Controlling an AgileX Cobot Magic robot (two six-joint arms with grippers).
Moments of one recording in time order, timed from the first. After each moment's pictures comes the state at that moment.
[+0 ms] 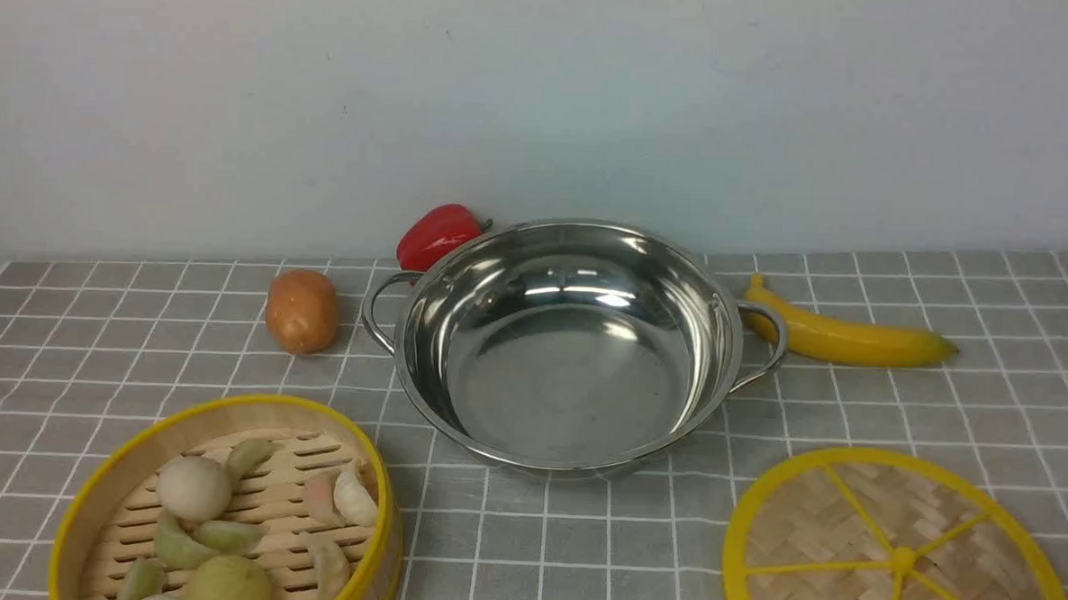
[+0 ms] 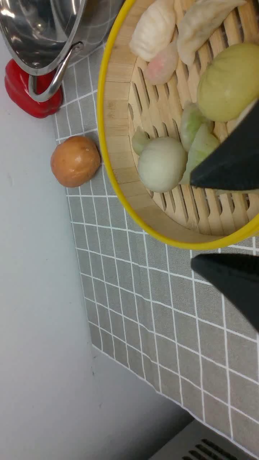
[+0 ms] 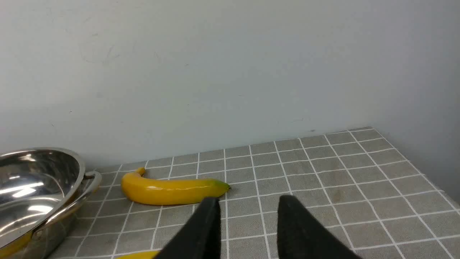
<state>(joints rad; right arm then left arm) -0.08 0.00 -0.10 -0.11 0.35 0.33 0.04 0.00 -0.03 0.18 0.39 0.01</state>
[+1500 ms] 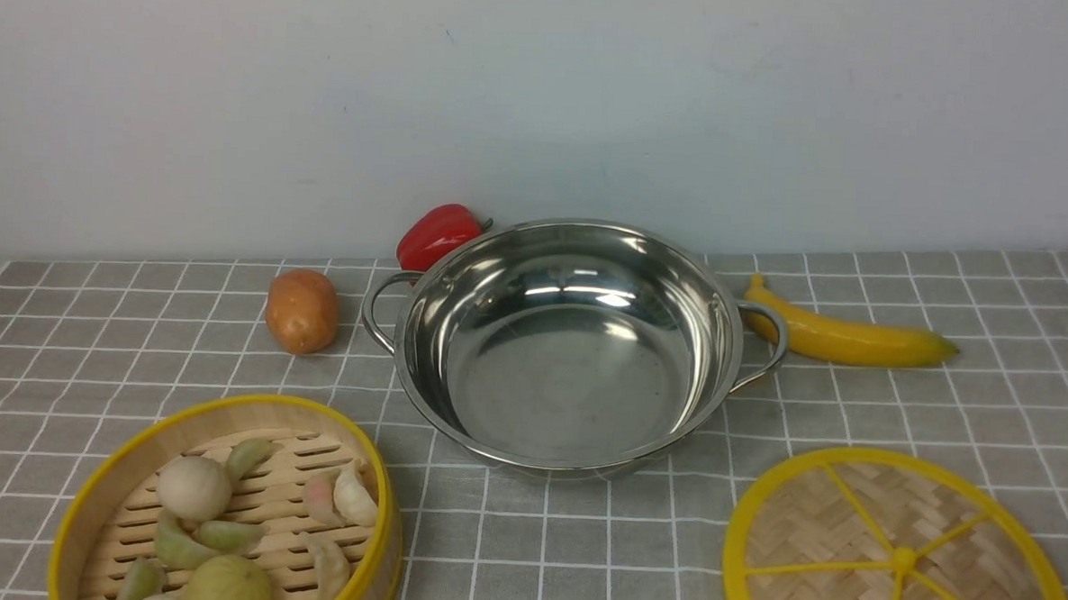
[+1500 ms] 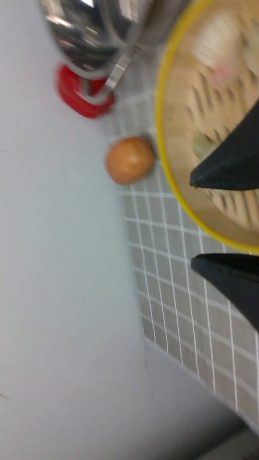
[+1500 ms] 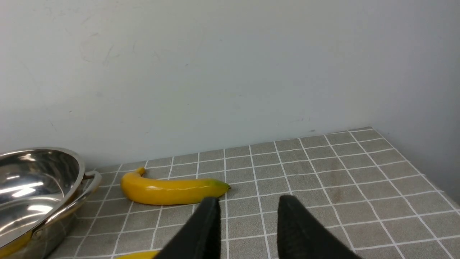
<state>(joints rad) -0.08 0.00 -0.10 -0.11 0.35 0.33 0.04 0.00 -0.03 0.09 0.21 -0.04</state>
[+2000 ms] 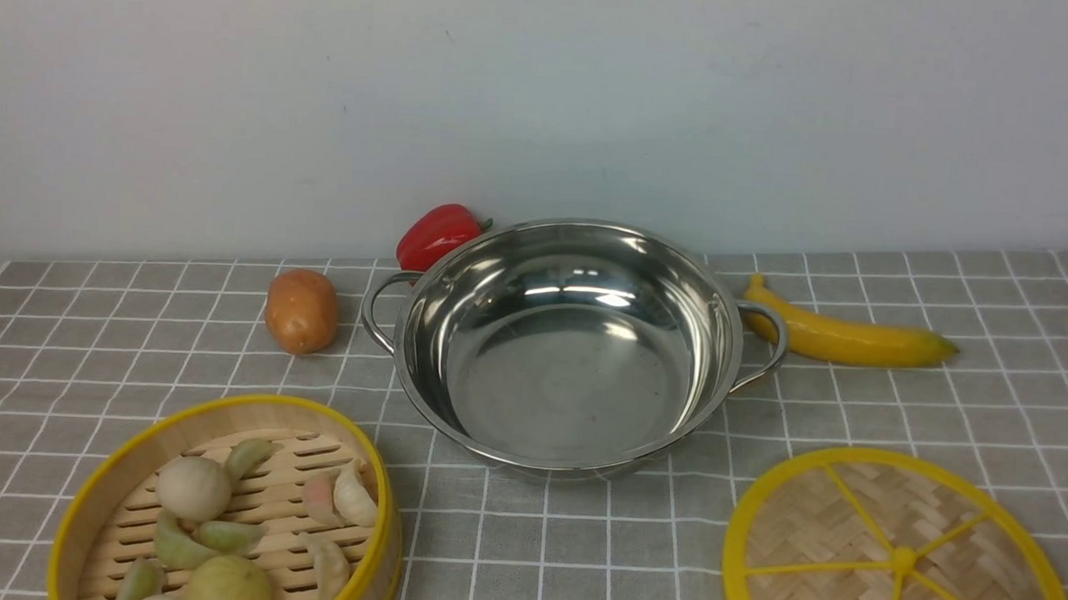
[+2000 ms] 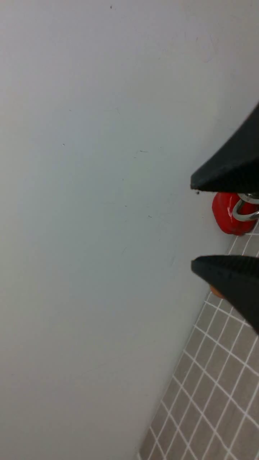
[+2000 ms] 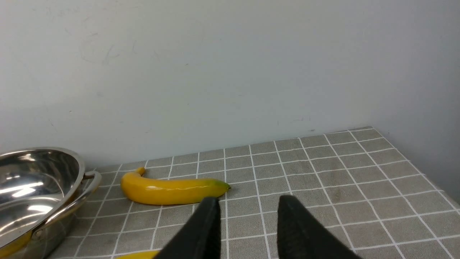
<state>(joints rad) -0.08 0.00 -0.10 -0.11 0.35 0.33 0.04 0.00 -0.03 -0.36 0.00 -0.15</state>
